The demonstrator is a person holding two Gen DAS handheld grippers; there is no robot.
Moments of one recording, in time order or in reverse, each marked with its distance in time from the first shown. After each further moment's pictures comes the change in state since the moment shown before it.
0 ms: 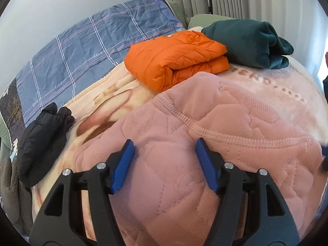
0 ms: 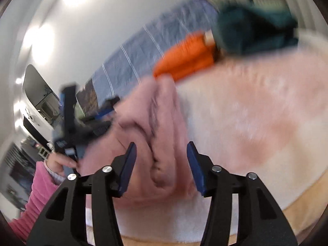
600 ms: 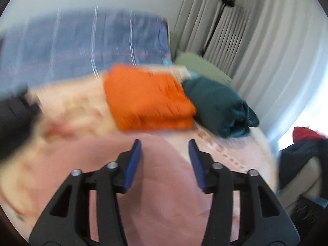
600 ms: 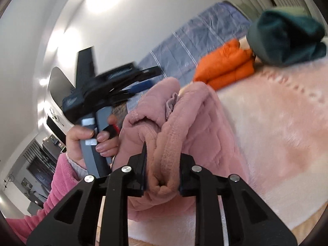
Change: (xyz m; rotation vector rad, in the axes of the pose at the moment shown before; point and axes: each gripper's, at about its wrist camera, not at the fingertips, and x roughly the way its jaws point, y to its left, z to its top) left arm -0.062 0.023 0.051 -0.295 -0.205 -0.247; right arm 0.009 0.033 0.004 0.015 -0.016 0.199
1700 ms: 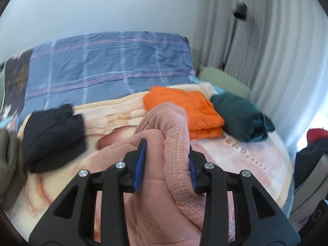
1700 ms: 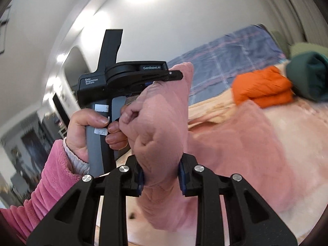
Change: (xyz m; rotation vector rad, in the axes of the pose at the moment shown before) left arm -0.063 0.044 0.011 -0.001 -0.024 0.126; right arm 0.027 0.102 -0.024 -0.210 -0.033 0.027
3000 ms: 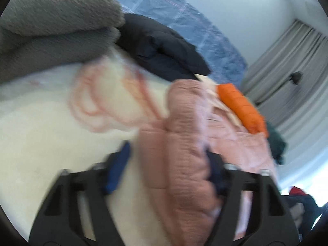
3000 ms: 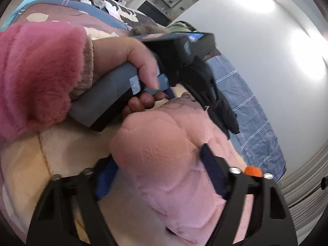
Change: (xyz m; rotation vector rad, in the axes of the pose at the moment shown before) left arm -0.044 0.306 -0.233 -0.651 0.007 -0.072; right arm 0.194 0.217 -0.211 -1.298 0.334 -0.182
